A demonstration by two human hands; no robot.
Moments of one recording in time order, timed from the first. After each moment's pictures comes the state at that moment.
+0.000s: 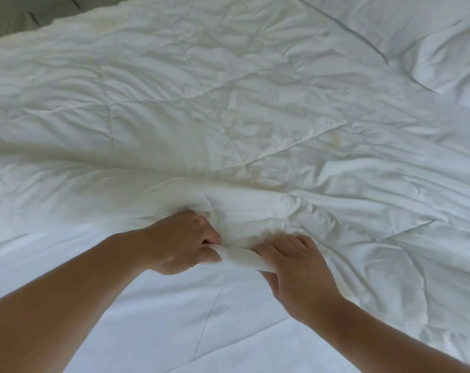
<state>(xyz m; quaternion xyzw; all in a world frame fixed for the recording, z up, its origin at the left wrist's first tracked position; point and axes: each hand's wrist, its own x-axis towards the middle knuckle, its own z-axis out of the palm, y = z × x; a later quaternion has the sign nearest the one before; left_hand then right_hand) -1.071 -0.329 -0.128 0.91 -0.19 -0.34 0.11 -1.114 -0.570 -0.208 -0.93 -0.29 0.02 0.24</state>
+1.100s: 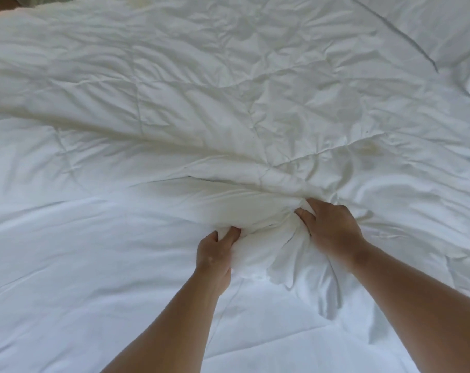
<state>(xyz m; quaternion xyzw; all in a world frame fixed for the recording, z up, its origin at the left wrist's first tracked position) -1.106 -0.358 -0.254 0.50 0.49 -0.08 0.71 -1.005 -0.565 -0.244 -0.96 -0.08 0.20 0.20</state>
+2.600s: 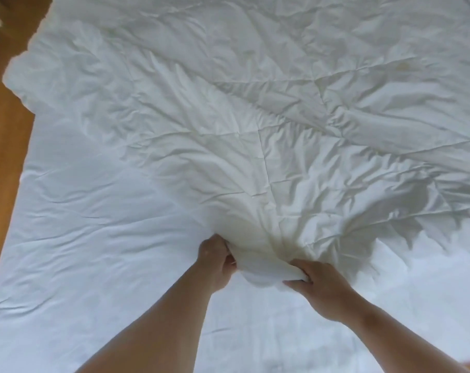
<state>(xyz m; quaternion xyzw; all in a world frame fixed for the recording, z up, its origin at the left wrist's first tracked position) -1.433 -0.346 -0.231 0.36 0.56 -0.08 0.74 -1.398 -0.577 -0.228 -0.84 -0.17 0.40 0.32</state>
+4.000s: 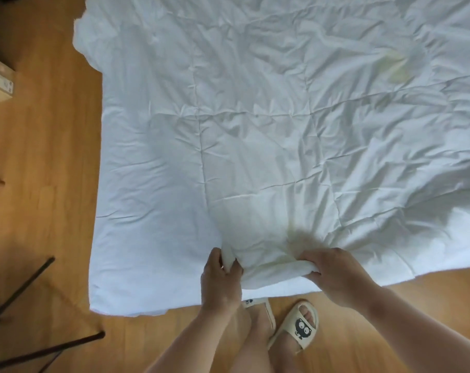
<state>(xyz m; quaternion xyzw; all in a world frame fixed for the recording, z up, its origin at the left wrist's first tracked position) -1.725 -0.270 -0.196 0.74 0.50 -0.08 0.45 -1.608 -0.477 -0.217 -0.87 -0.26 0.38 0.17</state>
